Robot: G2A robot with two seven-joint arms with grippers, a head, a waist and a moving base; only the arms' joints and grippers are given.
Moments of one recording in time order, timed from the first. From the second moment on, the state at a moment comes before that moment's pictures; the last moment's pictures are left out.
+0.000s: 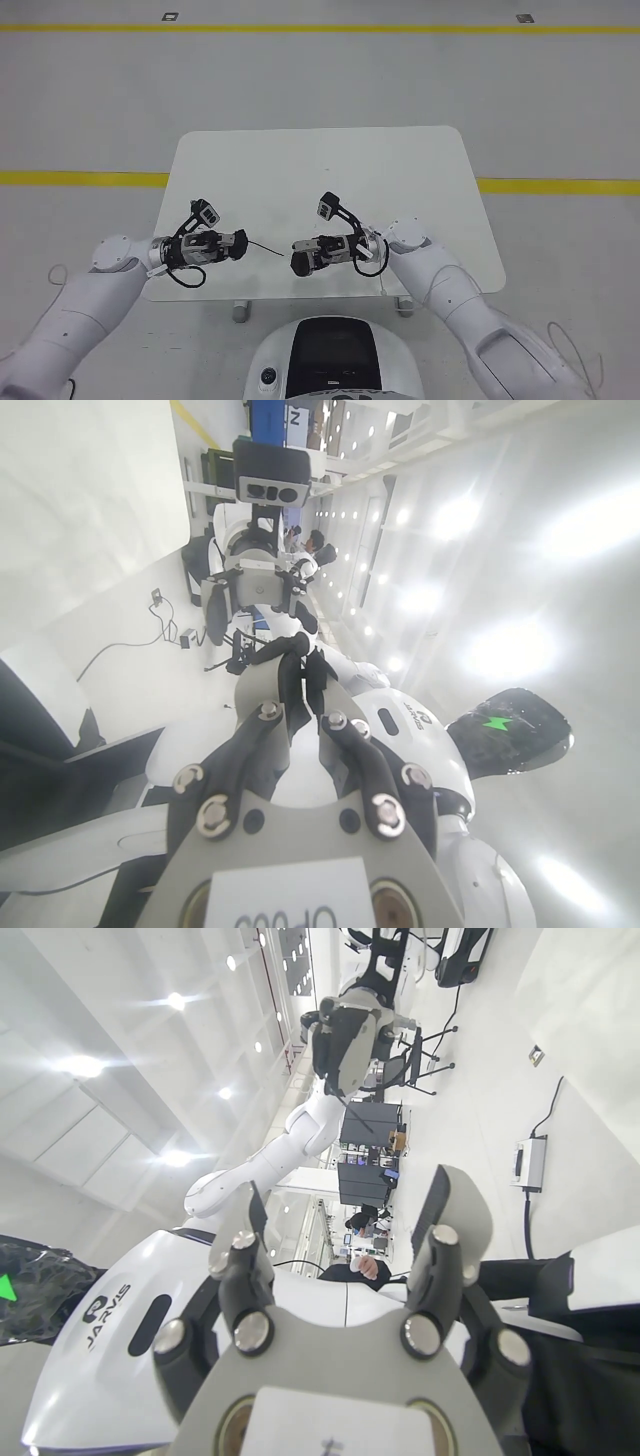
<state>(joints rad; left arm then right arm) 1.19 -0.75 -0.96 -1.20 -1.09 -0.33 -1.39 -1.00 -1.44 0.88 -0.89 0.56 -0.34 1.39</state>
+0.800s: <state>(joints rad) 1.22 -0.77 -0.97 -1.22 -1.16 -0.34 -1.39 -0.97 -1.45 0.84 -0.87 0.58 -0.30 1.32</state>
